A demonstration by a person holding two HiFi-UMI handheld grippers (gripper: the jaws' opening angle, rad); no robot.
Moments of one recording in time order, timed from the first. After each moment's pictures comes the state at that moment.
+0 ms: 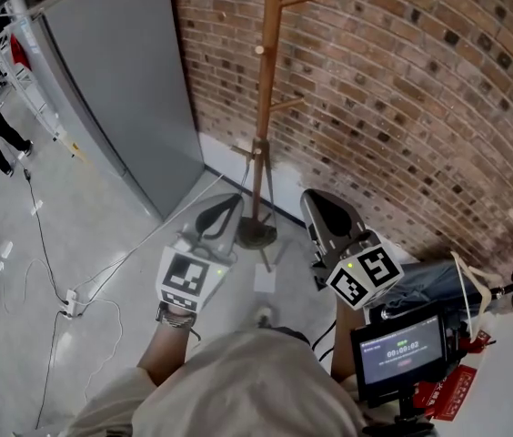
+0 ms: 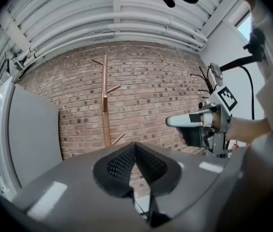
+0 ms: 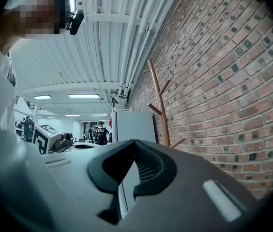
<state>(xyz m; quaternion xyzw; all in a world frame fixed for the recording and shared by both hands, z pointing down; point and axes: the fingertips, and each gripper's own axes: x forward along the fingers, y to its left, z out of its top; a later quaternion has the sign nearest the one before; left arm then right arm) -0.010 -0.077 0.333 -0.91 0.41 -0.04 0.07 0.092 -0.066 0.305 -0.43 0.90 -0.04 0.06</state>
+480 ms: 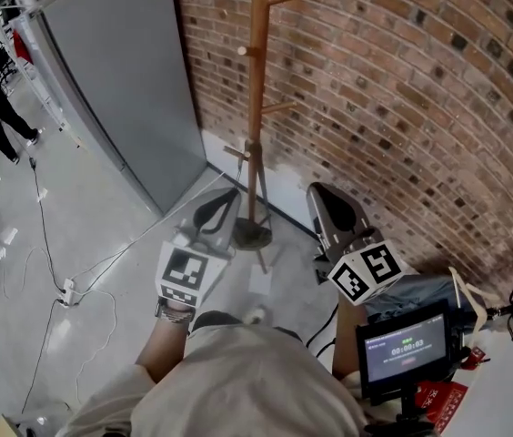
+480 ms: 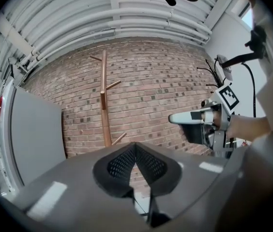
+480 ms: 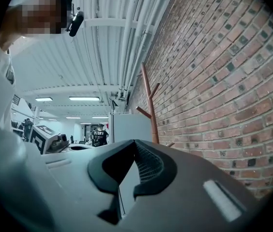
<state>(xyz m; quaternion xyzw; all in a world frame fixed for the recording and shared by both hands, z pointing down) 0.018 -0.101 0.338 -0.89 0.45 -0.05 0.07 0.138 -0.097 0.305 -0.42 0.90 -0.03 0.07</state>
